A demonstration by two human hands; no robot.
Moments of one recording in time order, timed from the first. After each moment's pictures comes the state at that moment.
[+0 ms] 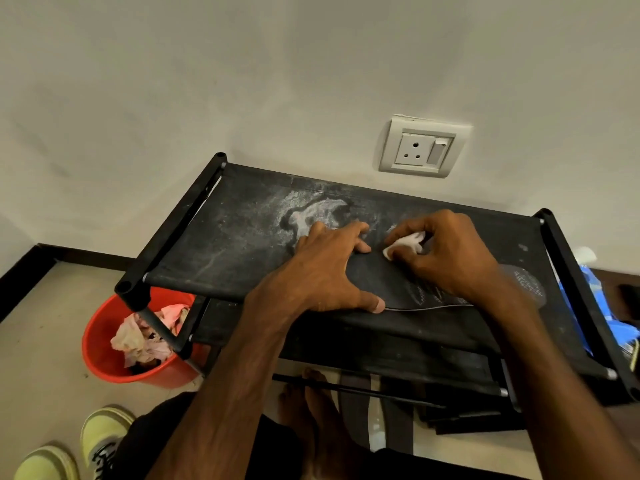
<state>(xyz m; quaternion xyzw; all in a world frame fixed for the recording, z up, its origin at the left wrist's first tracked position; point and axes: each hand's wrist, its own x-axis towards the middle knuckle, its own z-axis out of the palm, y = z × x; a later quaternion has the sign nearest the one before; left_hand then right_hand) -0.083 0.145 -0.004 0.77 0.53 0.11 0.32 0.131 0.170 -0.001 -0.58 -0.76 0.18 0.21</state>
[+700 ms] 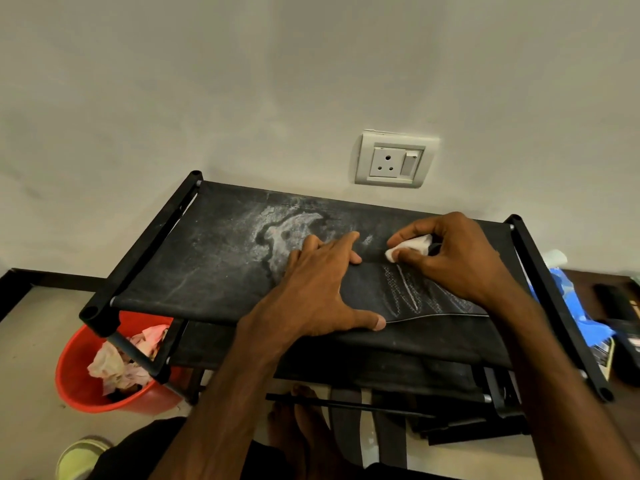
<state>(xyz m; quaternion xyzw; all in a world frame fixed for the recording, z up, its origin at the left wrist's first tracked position) -0.062 0.144 -0.010 0.80 0.52 0.12 0.28 0.162 0.166 0.012 -0.59 -0.73 0.22 0.26</state>
